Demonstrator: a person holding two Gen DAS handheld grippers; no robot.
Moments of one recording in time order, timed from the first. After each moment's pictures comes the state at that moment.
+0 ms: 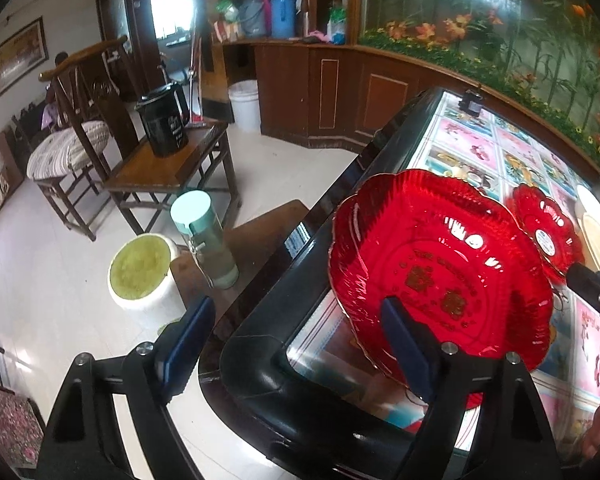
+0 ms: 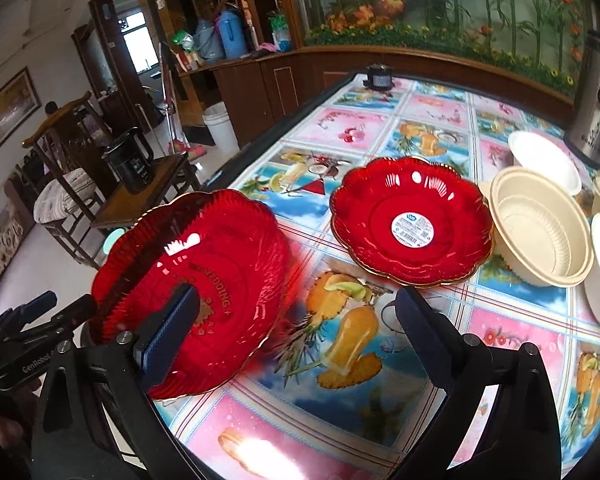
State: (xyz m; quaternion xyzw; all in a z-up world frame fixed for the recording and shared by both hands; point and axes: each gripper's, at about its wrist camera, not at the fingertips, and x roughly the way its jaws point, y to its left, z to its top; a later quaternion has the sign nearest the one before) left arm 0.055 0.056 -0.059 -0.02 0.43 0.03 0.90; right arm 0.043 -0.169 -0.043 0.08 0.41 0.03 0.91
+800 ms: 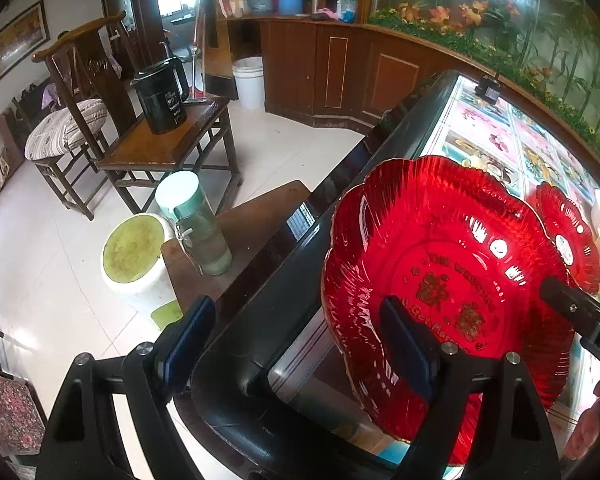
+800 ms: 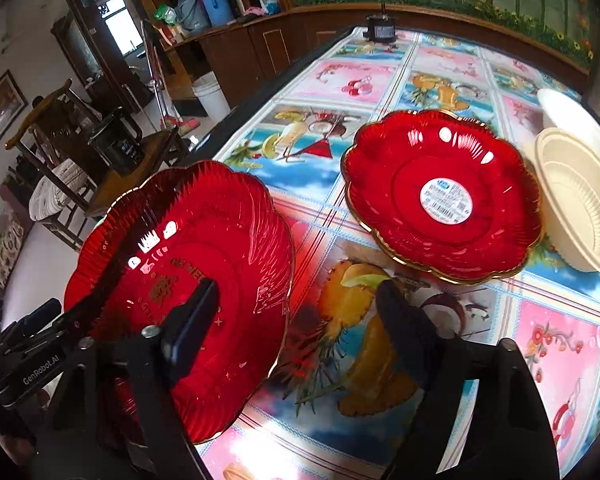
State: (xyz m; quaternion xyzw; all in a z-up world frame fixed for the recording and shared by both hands) left arm 0.081 0.052 -0.078 -0.03 0.47 0.04 0.88; right arm 0.086 -0.158 -0.081 0.11 0.48 0.03 0.87
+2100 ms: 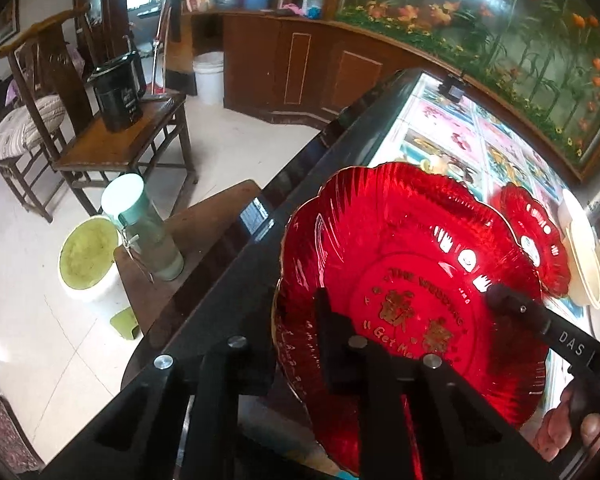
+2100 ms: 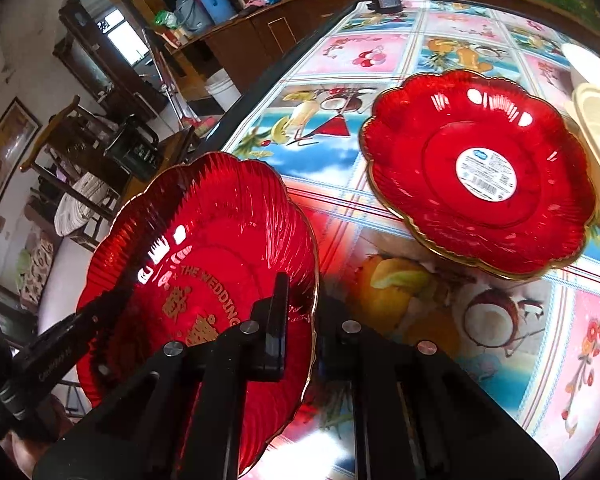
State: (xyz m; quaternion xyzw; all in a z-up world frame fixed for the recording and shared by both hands) left arm 0.094 0.042 -0.080 -0.06 0.47 -0.04 0.88; right arm 0.092 -0.167 -0.101 0.17 0.48 0.07 0.86
